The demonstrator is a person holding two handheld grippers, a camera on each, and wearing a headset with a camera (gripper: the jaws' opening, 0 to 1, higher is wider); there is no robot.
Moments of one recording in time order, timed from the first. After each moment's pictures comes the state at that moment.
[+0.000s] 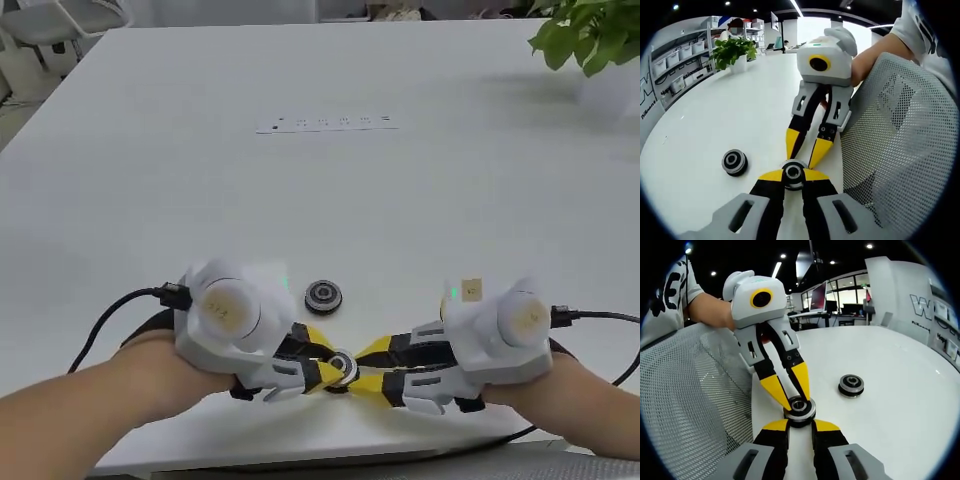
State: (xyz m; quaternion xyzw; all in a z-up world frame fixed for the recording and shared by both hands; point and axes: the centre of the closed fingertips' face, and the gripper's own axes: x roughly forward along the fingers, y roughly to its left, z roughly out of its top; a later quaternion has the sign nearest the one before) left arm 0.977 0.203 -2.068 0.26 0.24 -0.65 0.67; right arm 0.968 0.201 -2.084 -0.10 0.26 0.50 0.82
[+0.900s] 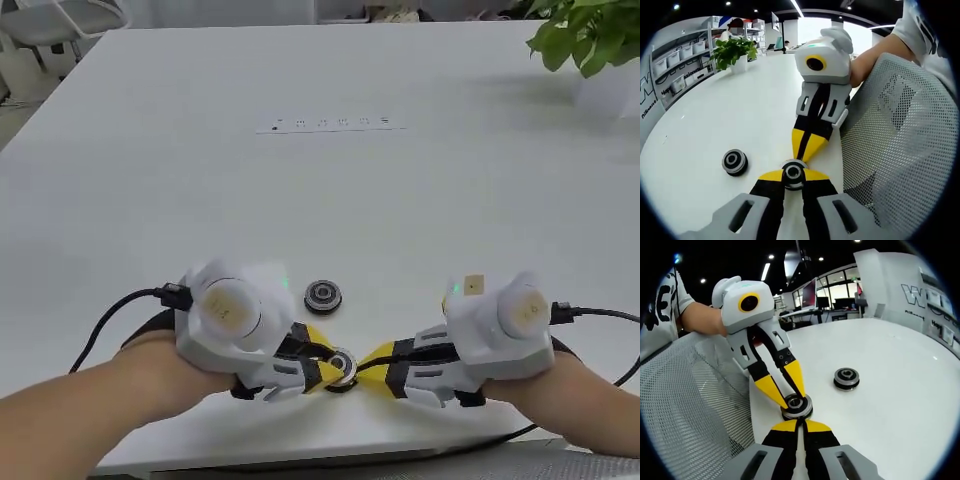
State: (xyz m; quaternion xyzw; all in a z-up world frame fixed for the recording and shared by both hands) left arm 0.977 0.202 -2.068 0.26 0.24 -0.65 0.68; right arm 0.969 0.196 -2.085 -0.06 0.29 0.48 0.82
